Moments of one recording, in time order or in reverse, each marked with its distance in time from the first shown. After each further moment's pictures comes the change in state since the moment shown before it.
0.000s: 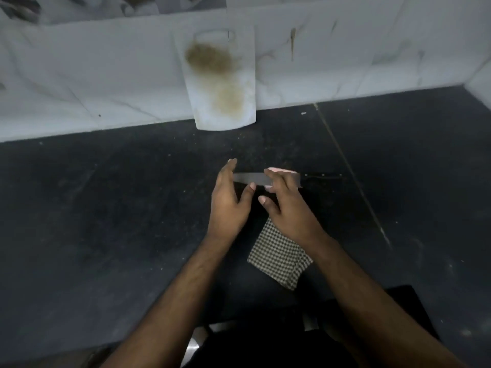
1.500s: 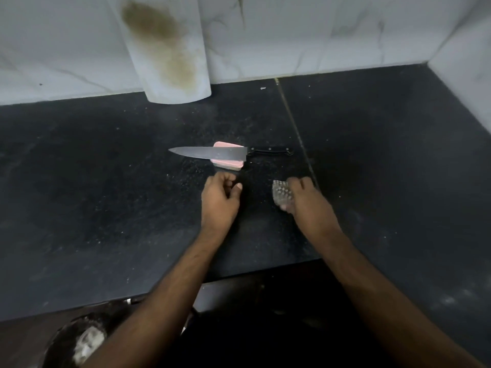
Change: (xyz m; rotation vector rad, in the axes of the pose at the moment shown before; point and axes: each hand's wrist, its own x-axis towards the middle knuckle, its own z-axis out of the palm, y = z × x) left_hand -0.057 0.012 0.124 0.020 0.029 -0.205; right_hand -0.088 0.102 -0.105 -0.559 -0.116 0.236
